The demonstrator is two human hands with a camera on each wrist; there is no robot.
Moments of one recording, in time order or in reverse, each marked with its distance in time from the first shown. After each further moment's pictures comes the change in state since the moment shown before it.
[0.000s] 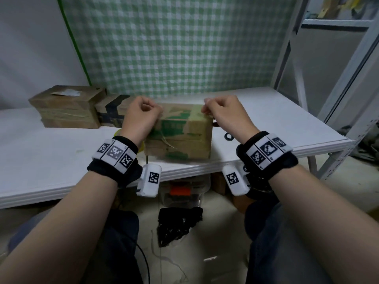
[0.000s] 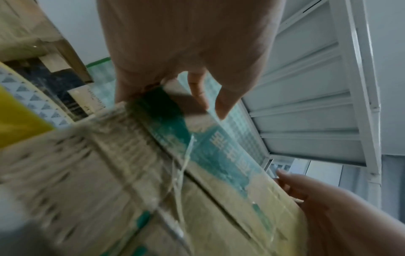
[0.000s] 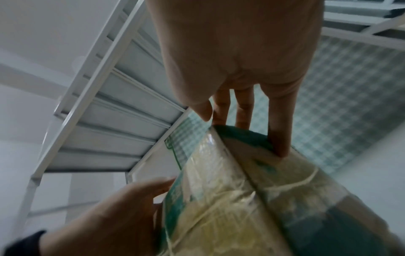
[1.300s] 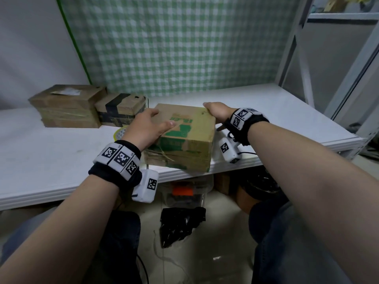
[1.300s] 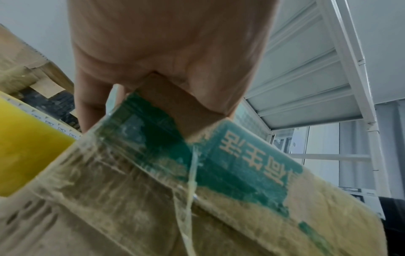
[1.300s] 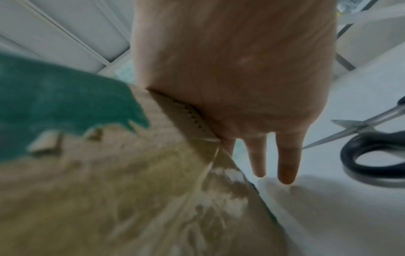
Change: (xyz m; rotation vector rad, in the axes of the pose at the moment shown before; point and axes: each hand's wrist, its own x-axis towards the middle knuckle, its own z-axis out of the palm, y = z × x) left_hand -0.001 -0.016 0.002 0.432 -0.193 -0.028; right_hand 0.082 0.037 0.027 -0.158 -0.345 0.382
